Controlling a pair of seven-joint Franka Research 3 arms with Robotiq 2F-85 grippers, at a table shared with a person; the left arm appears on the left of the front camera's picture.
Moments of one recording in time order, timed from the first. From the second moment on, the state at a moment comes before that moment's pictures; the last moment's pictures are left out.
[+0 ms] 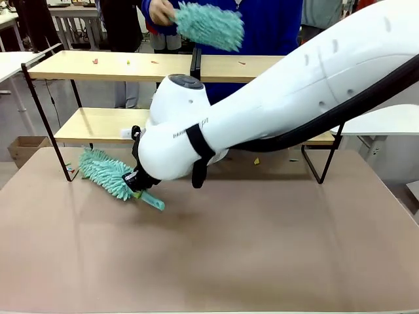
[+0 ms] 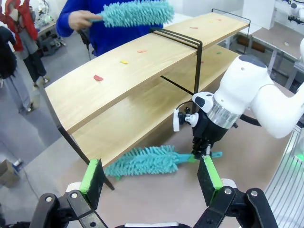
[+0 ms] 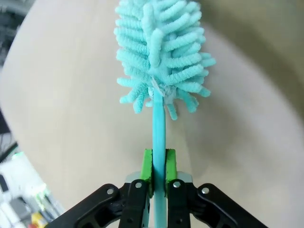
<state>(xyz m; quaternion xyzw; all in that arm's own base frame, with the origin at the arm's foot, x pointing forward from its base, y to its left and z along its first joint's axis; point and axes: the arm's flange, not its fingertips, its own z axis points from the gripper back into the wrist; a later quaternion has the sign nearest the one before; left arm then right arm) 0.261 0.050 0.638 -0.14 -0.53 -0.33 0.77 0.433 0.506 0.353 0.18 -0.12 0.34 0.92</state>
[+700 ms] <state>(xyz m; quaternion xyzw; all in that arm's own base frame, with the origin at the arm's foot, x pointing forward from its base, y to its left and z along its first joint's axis) 0.261 0.050 0.639 -0.14 -0.53 -0.33 0.77 0.339 0.410 0.408 0.26 -0.01 0.57 0.78</state>
